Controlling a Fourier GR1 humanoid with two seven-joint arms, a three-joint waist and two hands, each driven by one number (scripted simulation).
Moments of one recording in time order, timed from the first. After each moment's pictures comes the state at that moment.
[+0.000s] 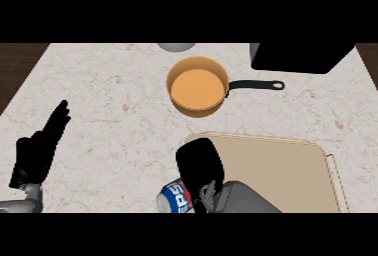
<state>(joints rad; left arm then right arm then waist) -0.04 0.34 0.03 -1.52 -0.04 0.06 0.12 -0.49 0.00 0.74 -1.52 0.91 0.68 0.77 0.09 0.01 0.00</state>
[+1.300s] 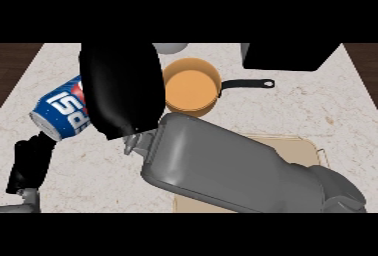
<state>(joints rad) -0.01 0.33 0.05 -1.52 -0.06 0.07 0.13 -1.26 0.00 0.67 -1.30 0.74 -0.14 0.99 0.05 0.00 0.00</state>
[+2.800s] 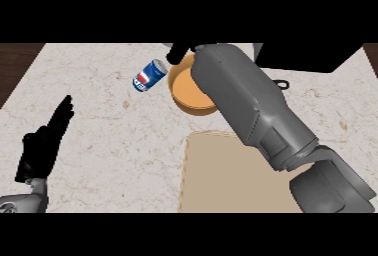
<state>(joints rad) -0.07 0.30 0.04 -1.51 -0.09 0.04 0.13 -1.46 0.00 0.29 -0.30 0.52 -0.39 0.24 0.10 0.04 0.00</state>
